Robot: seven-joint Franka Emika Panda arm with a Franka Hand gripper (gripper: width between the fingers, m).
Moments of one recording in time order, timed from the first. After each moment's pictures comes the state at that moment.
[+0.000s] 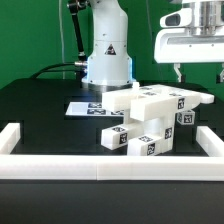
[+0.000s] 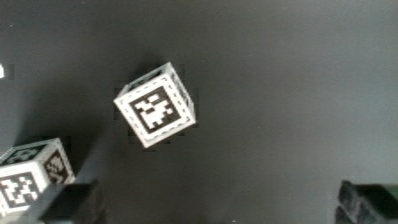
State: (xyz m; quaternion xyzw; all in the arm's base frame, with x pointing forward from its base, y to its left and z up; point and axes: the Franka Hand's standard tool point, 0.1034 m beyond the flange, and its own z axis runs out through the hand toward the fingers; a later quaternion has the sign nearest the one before) arm 0.402 0.180 0.094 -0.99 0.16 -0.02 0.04
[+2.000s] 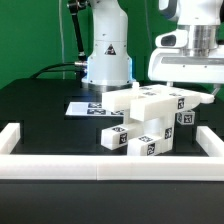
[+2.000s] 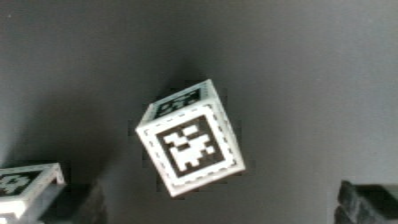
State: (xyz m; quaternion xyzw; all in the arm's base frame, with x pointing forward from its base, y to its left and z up) arm 0.396 0.167 0.040 -0.99 0.12 -0.01 0.01
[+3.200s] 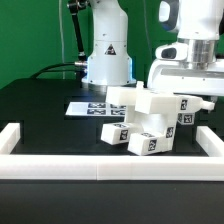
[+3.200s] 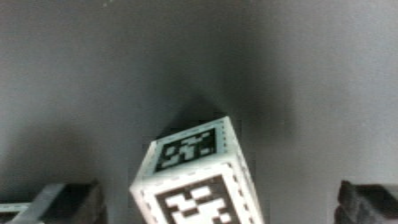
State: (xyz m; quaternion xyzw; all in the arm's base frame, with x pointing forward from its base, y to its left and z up) arm 0.392 0.166 0.025 -0.99 0.11 0.00 0.00
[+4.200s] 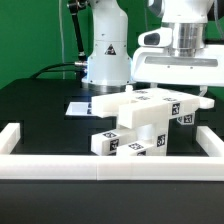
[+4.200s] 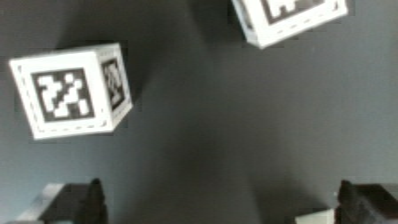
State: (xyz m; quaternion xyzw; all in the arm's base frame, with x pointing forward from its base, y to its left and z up) arm 0.444 0.120 0.055 -0.99 0.13 0.00 0.01
